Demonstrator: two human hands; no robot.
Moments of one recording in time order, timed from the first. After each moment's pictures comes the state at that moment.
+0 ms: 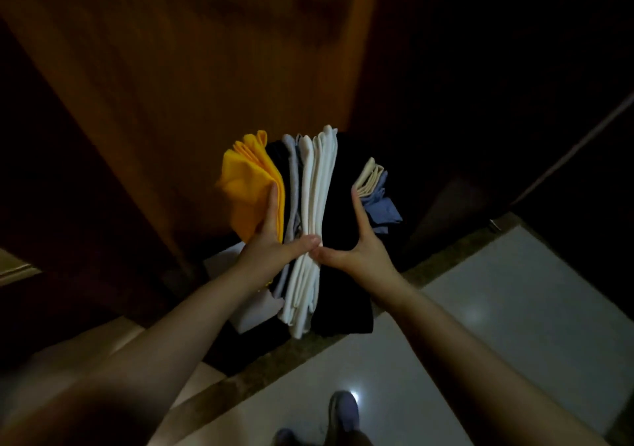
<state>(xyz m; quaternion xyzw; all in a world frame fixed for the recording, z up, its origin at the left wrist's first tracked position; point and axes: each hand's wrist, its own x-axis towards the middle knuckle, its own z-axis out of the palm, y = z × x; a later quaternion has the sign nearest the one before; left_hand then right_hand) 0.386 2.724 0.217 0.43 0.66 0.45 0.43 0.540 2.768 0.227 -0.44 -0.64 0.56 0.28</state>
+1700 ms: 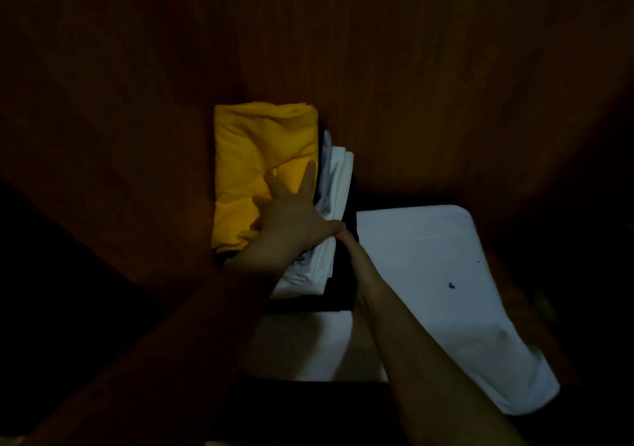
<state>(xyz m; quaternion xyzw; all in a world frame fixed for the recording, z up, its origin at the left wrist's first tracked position) 0.233 2.901 -0.224 0.30 0.93 0.15 0.12 0.315 2.971 -0.316 -0.31 -0.47 0.83 0.06</state>
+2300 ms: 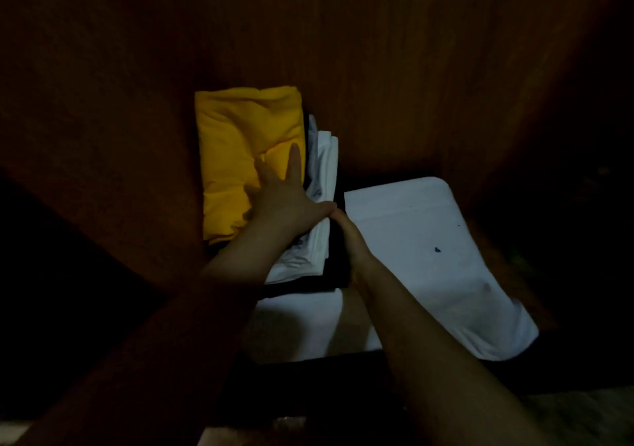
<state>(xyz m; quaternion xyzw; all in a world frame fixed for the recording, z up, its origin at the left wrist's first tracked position) 0.245 2.890 -0.222 0.32 0.92 0.18 0.13 0.316 2.956 -0.313 -0.27 -0.33 0.89 0.12</state>
